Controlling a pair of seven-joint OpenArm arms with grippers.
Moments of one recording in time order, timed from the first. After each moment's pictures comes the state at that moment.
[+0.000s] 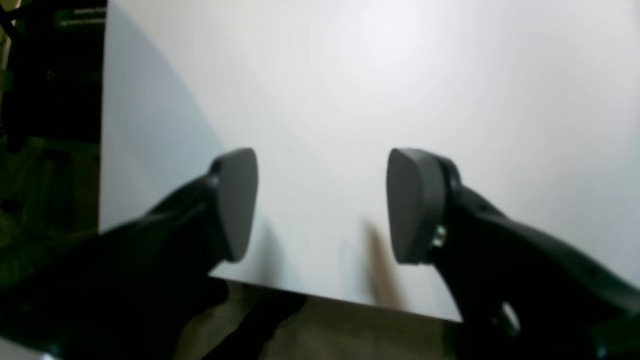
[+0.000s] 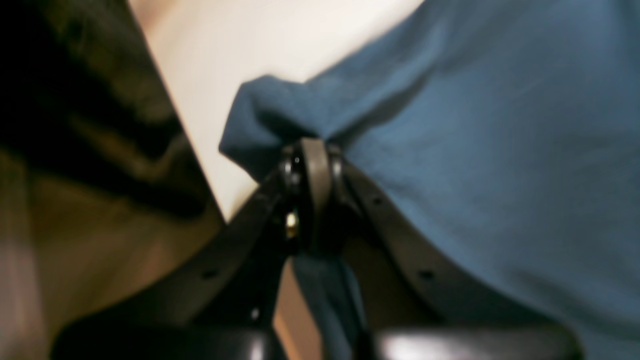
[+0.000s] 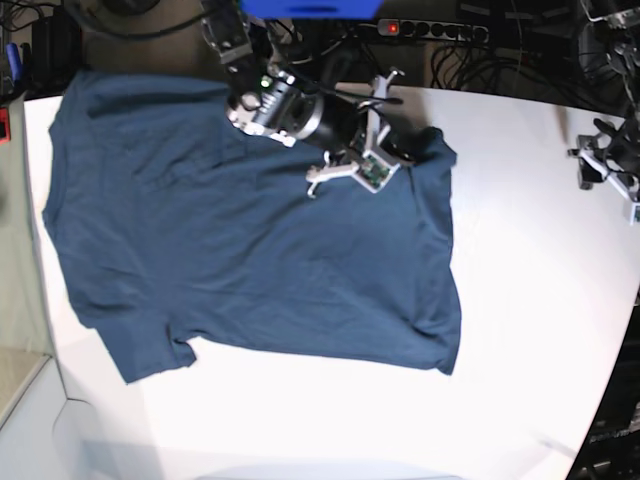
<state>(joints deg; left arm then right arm) 15.8 -24.6 -33.4 95.2 -21.0 -24.2 51.8 -15.5 -8.6 -20.0 103.8 -1.7 39.4 -34.5</state>
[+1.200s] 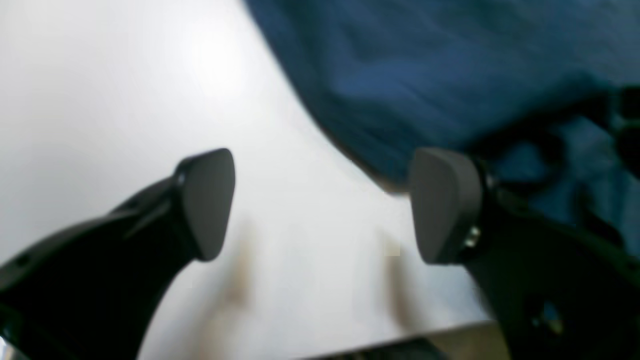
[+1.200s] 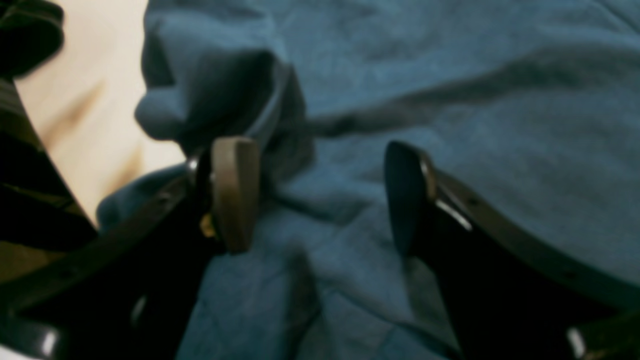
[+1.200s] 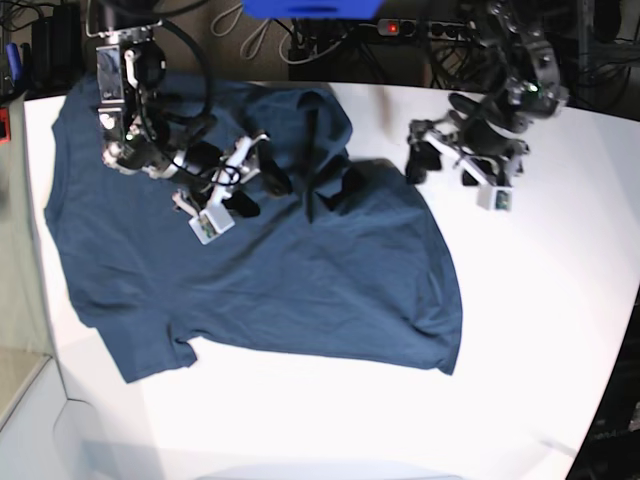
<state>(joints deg) 18.7 4.5 -19.6 107.7 -20.0 -23.5 52.5 -8.2 8.5 0.0 91.4 27.0 39.5 -39.6</state>
